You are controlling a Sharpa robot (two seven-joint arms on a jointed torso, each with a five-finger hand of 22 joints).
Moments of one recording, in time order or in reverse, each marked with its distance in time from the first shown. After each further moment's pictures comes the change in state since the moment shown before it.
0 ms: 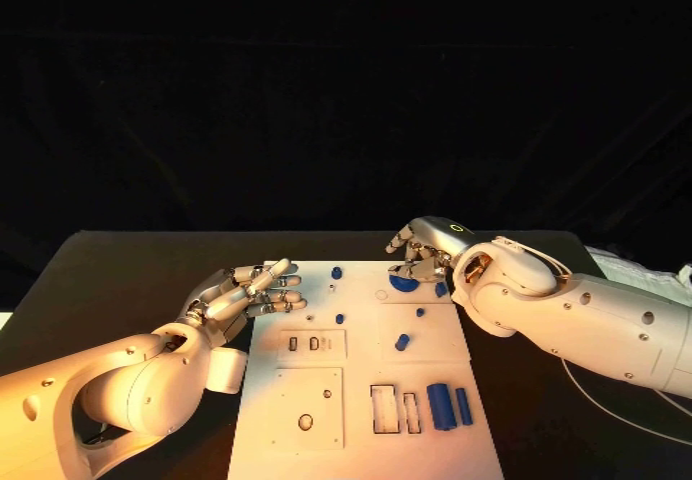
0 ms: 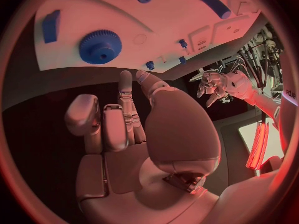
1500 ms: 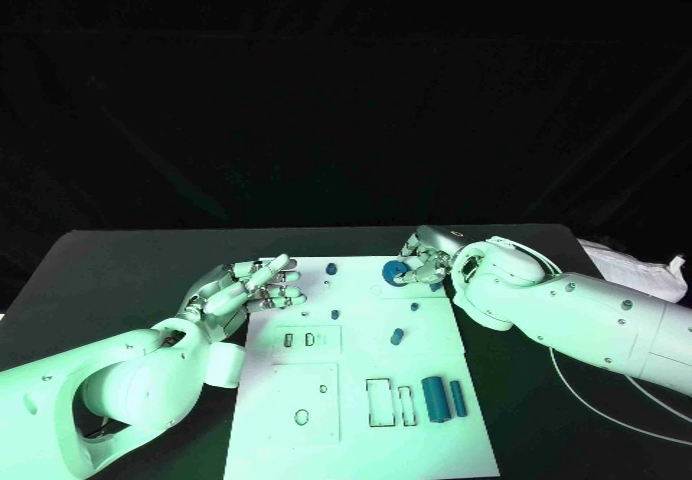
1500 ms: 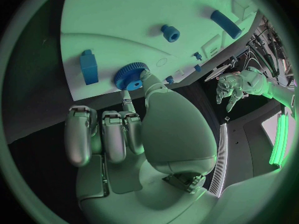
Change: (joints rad) left arm -0.001 0.008 -0.001 -0.012 0.003 0.018 -0.001; left_hand 0.004 0.004 0.000 -0.006 0.000 0.000 0.000 0.000 0.001 0.000 0.000 0.000 0.000 0.000 0.000 0.000 0.002 0.000 0.000 0.000 -0.004 0.000; right arm -0.019 0.051 0.005 -0.100 0.079 0.107 -0.107; right_hand 0.071 0.088 -0.206 0.069 0.021 0.018 0.011 0.025 0.004 0.008 0.026 1.152 0.968 -0.002 0.020 0.200 0.131 -0.045 0.087 0.027 0.194 0.329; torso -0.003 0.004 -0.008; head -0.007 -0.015
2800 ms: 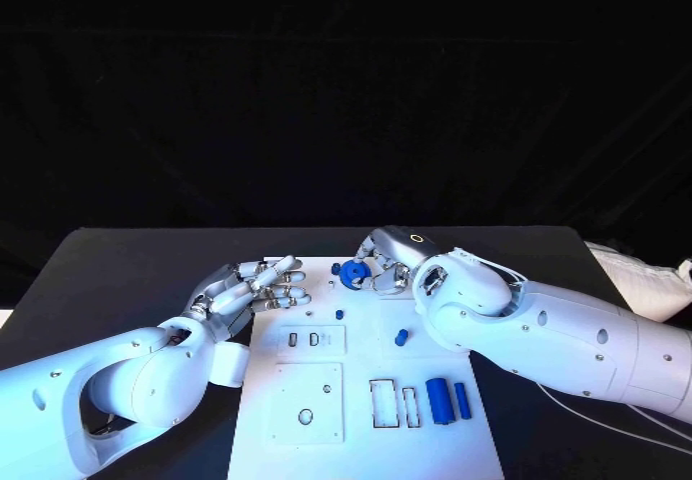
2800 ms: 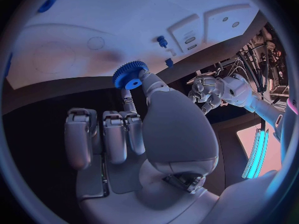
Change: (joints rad) left arm 0.000 0.001 0.000 -0.001 0.000 0.006 -0.004; left_hand 0.013 0.013 0.011 -0.016 0.000 0.000 0.000 -0.005 0.000 0.000 0.000 -0.004 0.000 0.000 0.000 0.000 0.009 0.000 0.000 0.000 -0.004 -0.002; right arm -0.017 0.088 -0.003 0.156 -0.226 -0.089 -0.060; right_hand -0.010 -0.010 0.084 -0.009 0.045 0.066 -0.012 0.026 0.004 -0.002 -0.023 0.000 0.000 0.000 -0.018 0.018 0.000 -0.016 0.019 -0.019 0.036 0.010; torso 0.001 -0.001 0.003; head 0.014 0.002
